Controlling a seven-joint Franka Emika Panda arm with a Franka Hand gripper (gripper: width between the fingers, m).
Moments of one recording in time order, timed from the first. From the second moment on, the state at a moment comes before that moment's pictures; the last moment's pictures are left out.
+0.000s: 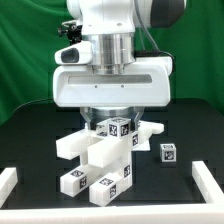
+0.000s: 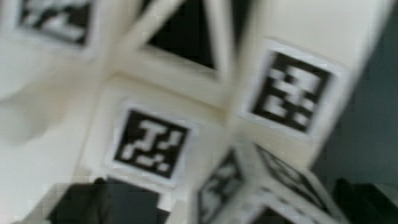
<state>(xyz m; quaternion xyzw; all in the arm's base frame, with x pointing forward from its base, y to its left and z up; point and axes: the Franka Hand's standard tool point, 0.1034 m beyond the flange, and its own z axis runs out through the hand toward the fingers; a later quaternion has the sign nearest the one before) 0.539 -0.011 0.109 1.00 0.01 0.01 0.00</state>
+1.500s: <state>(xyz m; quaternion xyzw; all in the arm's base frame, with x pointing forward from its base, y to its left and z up) 0.541 -0.003 0.109 1.00 0.06 0.02 0.01</state>
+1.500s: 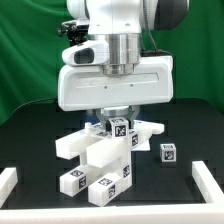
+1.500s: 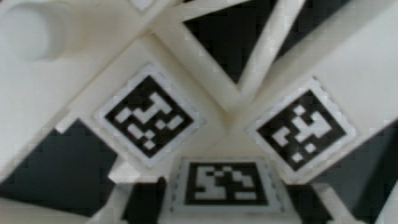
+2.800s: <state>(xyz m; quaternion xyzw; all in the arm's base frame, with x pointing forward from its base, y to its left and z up) 0.546 -0.002 0.109 0.90 -0.44 0.03 -0.03</state>
